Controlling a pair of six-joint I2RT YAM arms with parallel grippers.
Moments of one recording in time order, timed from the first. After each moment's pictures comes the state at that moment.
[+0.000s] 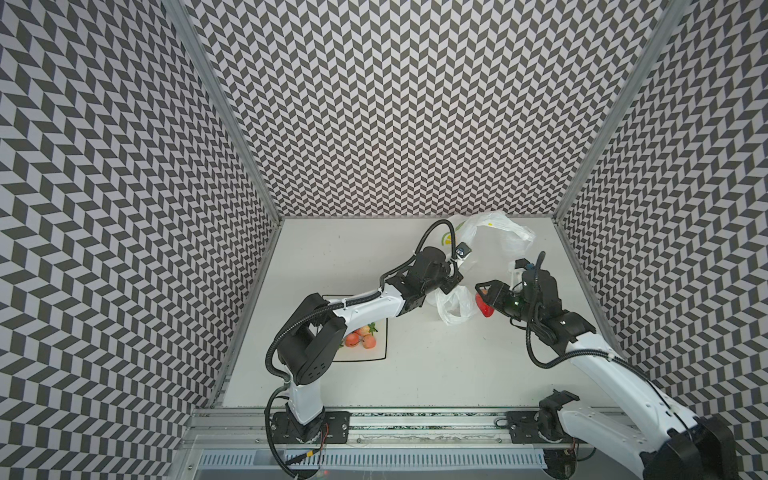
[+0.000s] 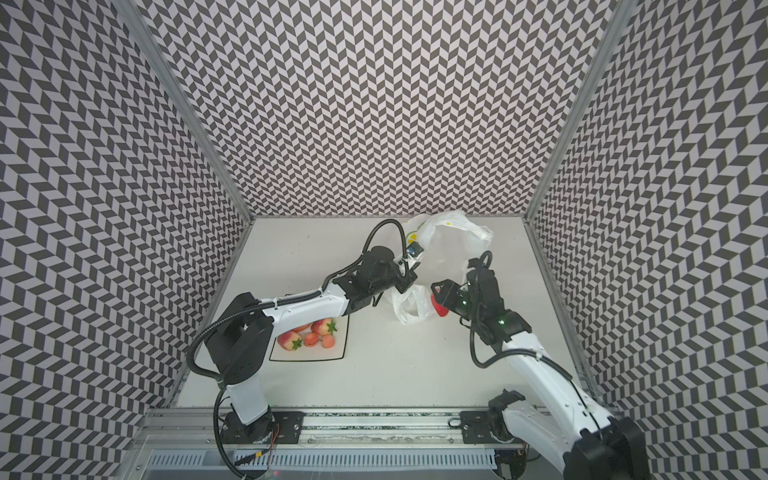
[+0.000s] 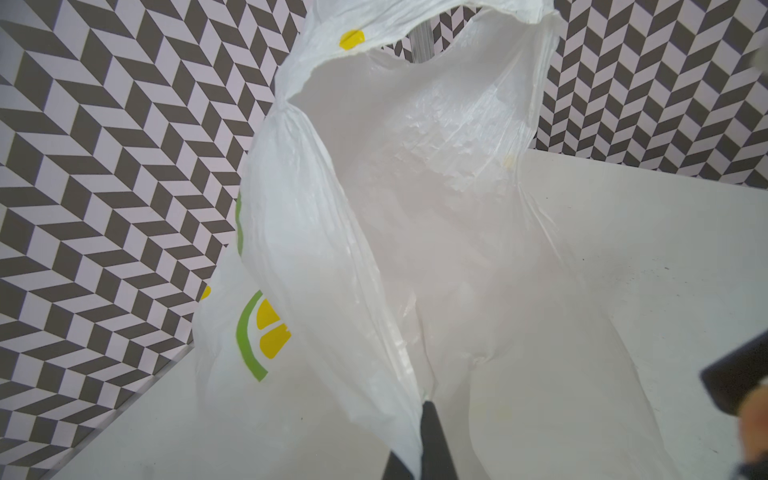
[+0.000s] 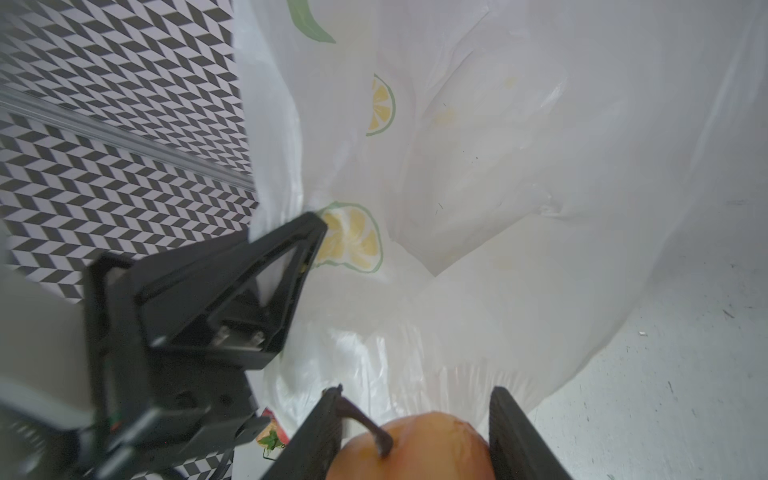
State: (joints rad) left arm -0.83 1.84 1.27 0.20 -0.01 0.23; right arm 0.34 0.95 0.67 -0.29 -0.21 0.83
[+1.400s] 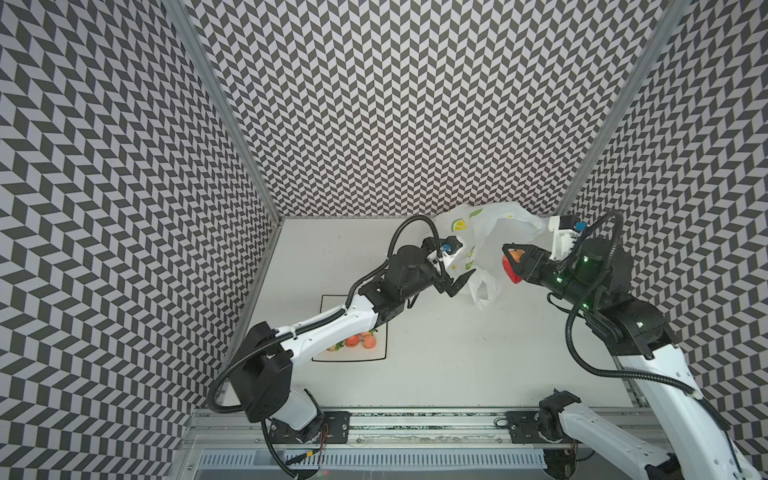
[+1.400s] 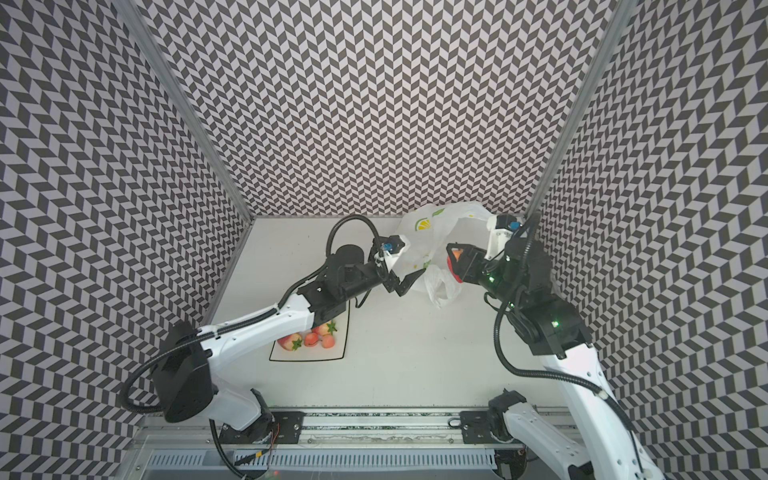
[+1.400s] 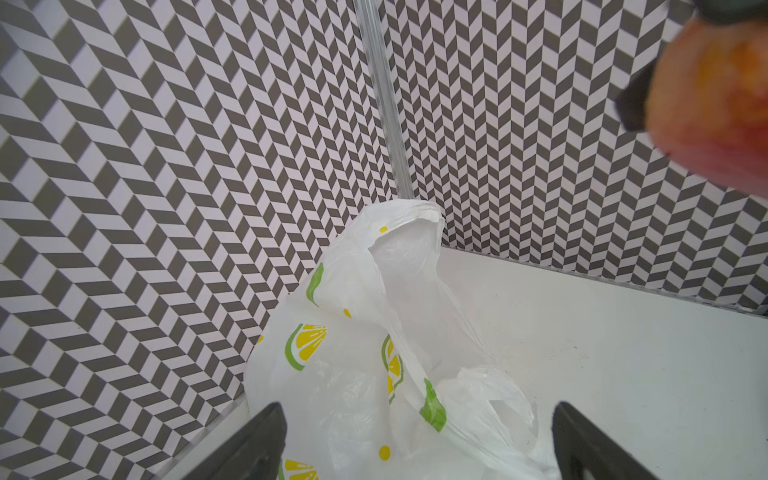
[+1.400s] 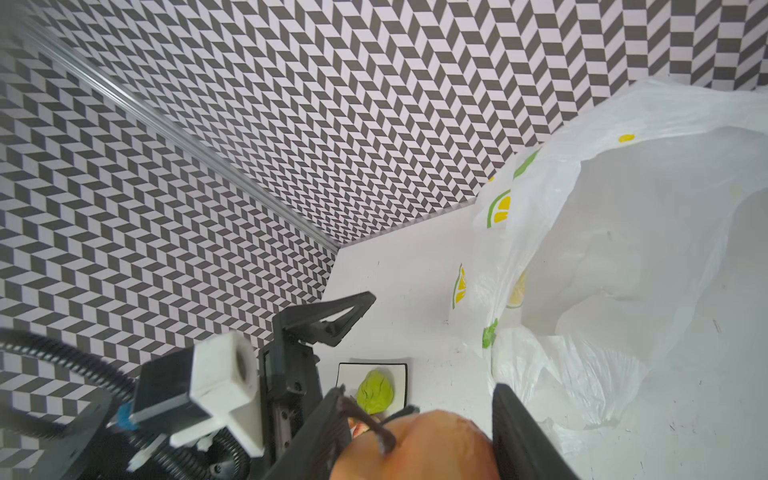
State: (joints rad) left arm -0.86 1.46 1.10 0.25 0.10 0.21; right arm 0.34 0.94 1.29 -0.66 -0.15 0.60
